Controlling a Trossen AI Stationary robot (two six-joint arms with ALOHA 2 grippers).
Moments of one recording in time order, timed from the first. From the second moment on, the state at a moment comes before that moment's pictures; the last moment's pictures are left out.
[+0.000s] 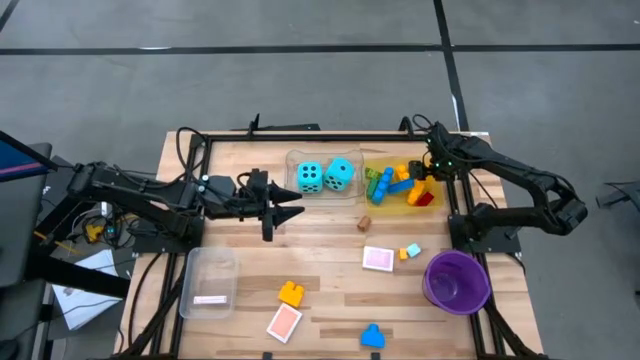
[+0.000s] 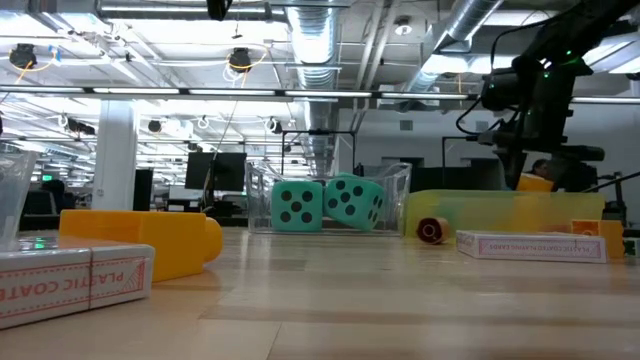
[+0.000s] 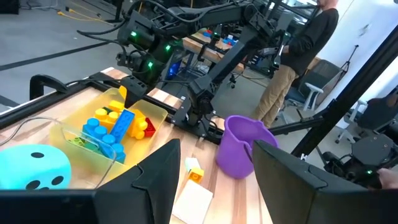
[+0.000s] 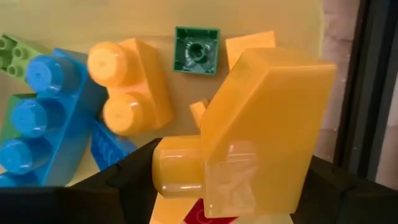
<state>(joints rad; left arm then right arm) -0.18 1.11 0.91 0.07 -0.32 -0.43 -0.92 1.15 0.70 -0.85 0.00 0.61</state>
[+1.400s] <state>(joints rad) -0.18 1.11 0.91 0.09 -0.32 -0.43 -0.92 1.11 0.70 -0.79 -0.05 0.61</state>
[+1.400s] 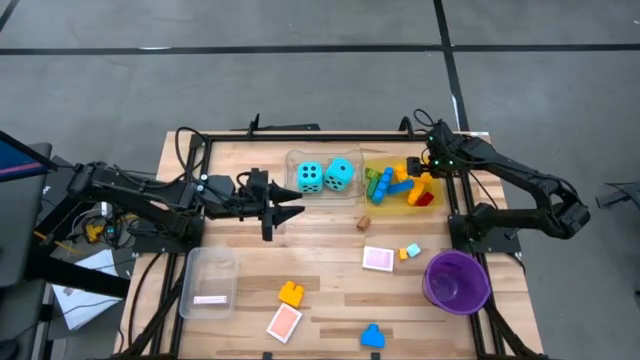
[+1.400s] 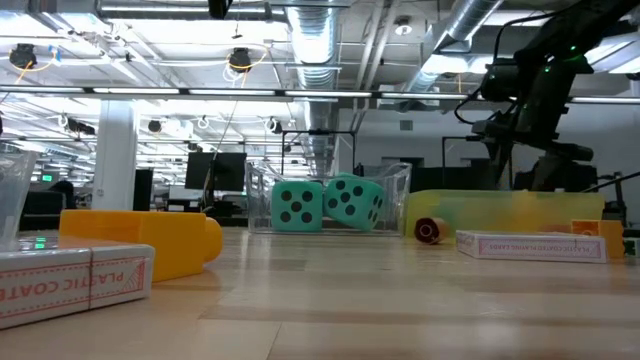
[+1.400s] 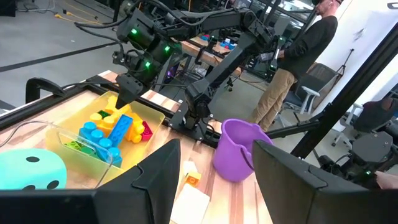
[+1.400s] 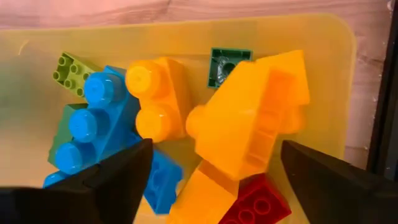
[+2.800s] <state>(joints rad) -0.19 1.11 0.91 0.09 -0.32 -0.36 -0.49 0.43 0.70 -0.45 -0.23 0.98</state>
